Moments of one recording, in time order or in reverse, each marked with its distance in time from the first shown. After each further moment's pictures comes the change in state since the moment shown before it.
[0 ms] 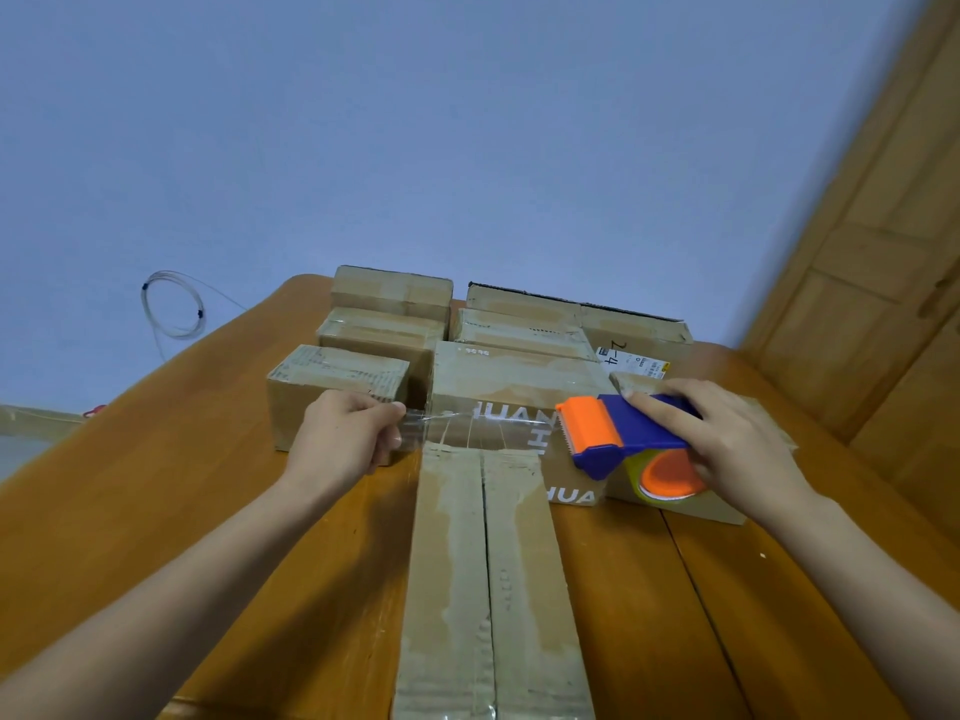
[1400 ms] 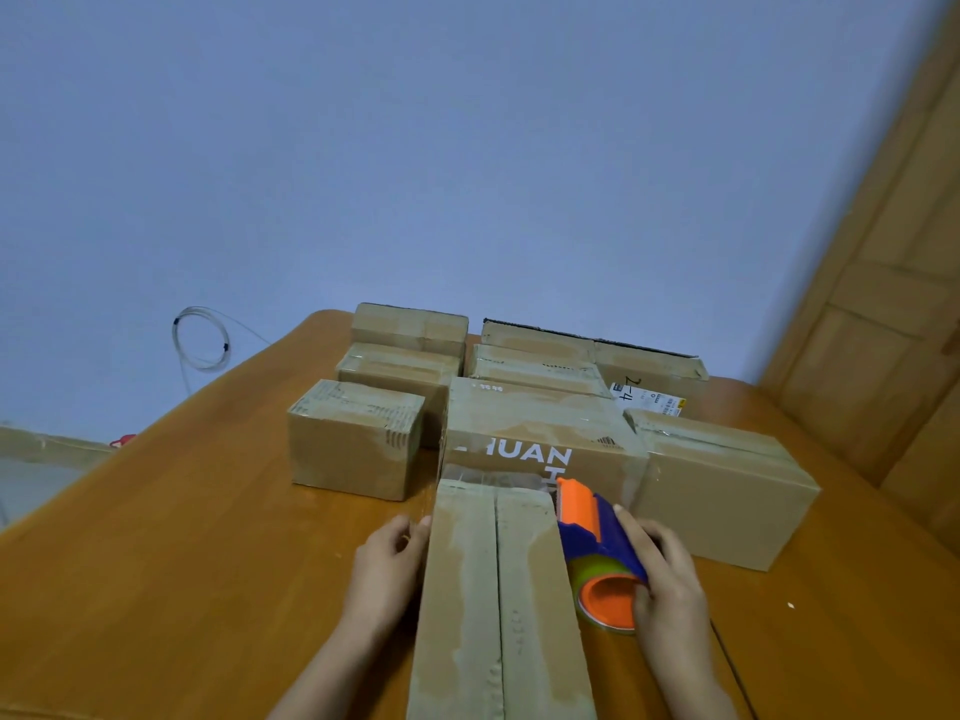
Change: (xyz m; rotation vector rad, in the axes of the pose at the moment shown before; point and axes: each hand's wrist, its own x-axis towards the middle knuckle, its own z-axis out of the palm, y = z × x) left_hand -0.036 -0.077 0.049 0.009 -0.030 -0.198; right_hand -0.064 -0.111 0.087 0.397 0.140 0.705
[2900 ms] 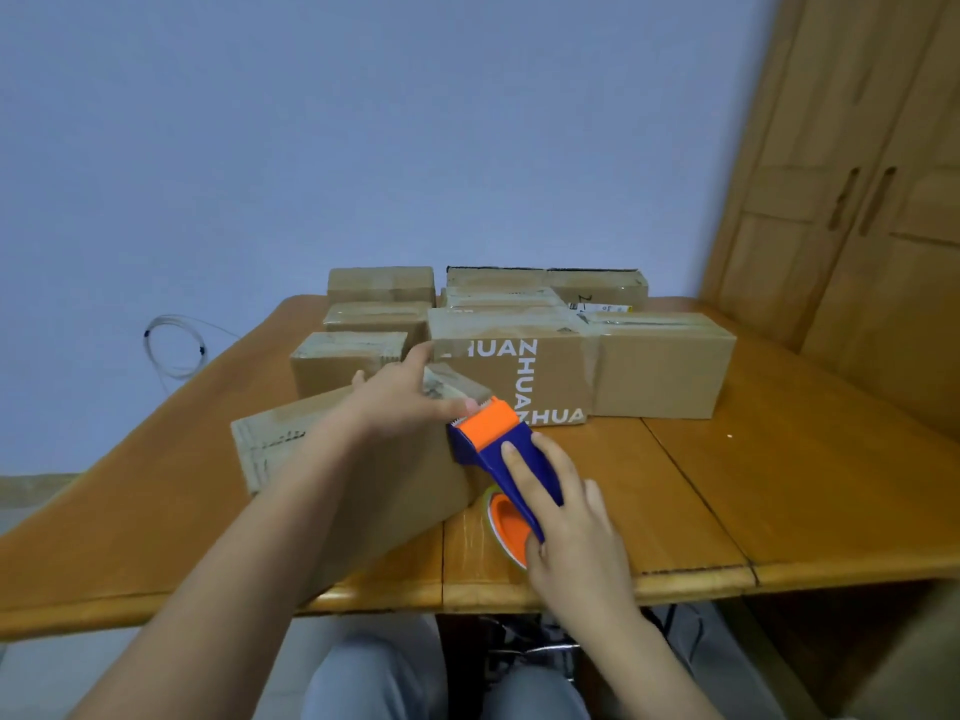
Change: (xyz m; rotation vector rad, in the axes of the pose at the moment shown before) left_hand -0.034 0.101 -0.050 0.766 -0.308 0.331; right_hand -0.094 -0.155 -0.040 -0.105 -0.179 0.003
